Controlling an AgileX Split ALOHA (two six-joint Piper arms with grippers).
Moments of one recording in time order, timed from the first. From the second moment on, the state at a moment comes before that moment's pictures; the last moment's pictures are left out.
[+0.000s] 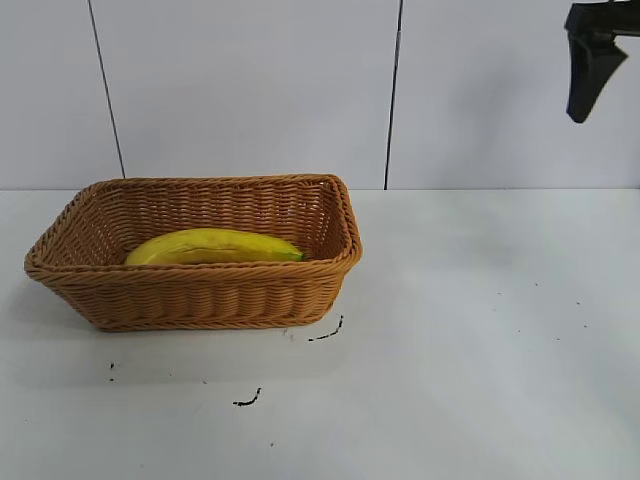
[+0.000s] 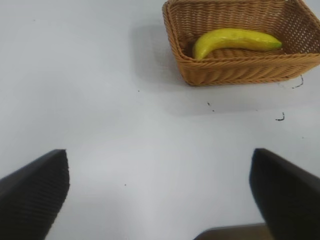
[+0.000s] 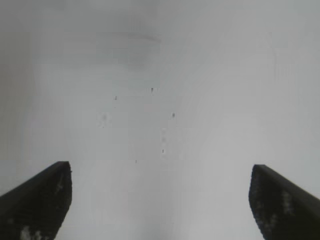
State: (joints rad) left arm -0.02 0.00 -0.49 -0.06 1.07 0.06; right arm -0.03 1.71 -1.53 0.06 1.22 -0.03
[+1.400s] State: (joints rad) left arm -0.02 0.00 -0.49 -0.06 1.07 0.06; right arm -0.03 0.14 -0.50 0.06 1.02 -0.10
